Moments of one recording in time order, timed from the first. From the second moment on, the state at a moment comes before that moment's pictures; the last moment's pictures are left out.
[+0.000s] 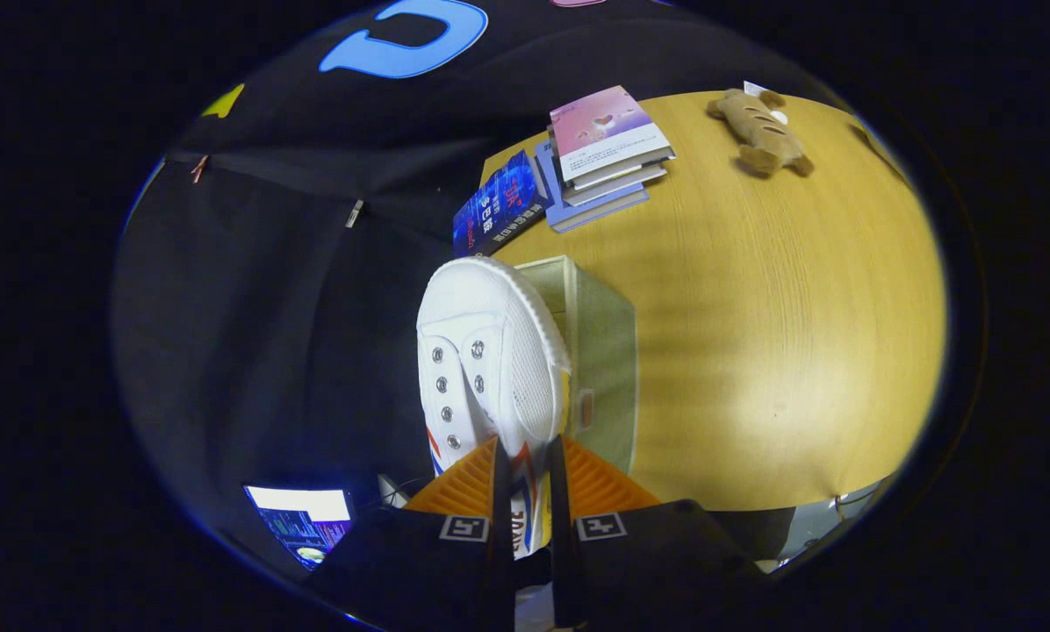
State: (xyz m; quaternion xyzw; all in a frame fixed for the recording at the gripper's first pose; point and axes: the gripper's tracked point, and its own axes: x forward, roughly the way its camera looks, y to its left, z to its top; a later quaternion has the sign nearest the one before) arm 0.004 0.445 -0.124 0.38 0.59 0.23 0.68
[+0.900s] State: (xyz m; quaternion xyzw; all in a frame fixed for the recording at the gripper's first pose) arm 0.044 0.441 -0.155 0.36 0.57 0.20 0.72
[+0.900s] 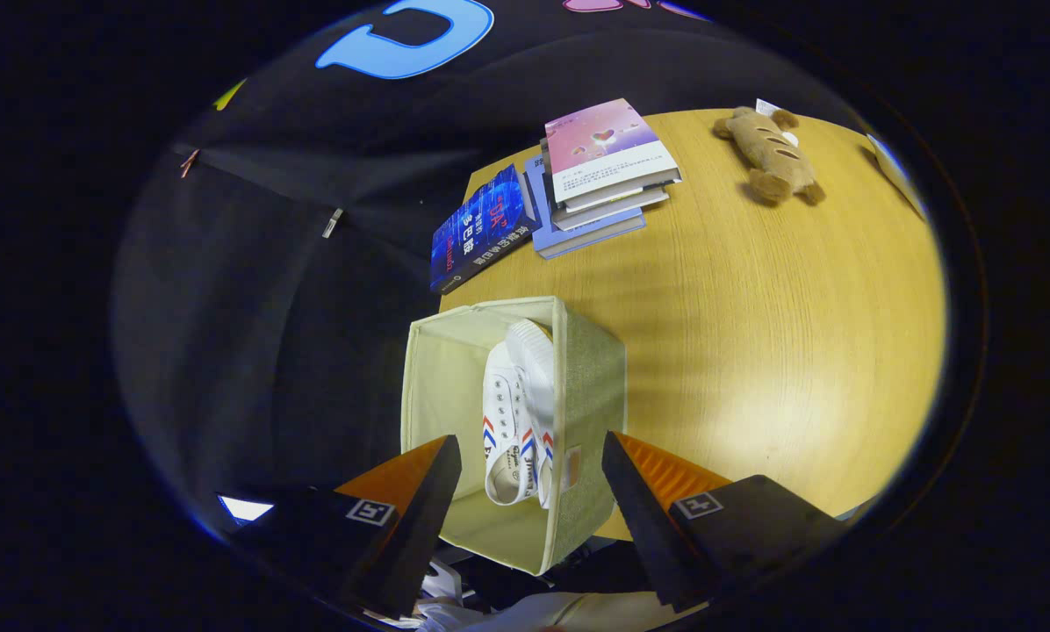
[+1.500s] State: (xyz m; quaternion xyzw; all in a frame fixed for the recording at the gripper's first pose) arm 0.070 0.286 -0.142 0.33 0.43 0.10 0.83
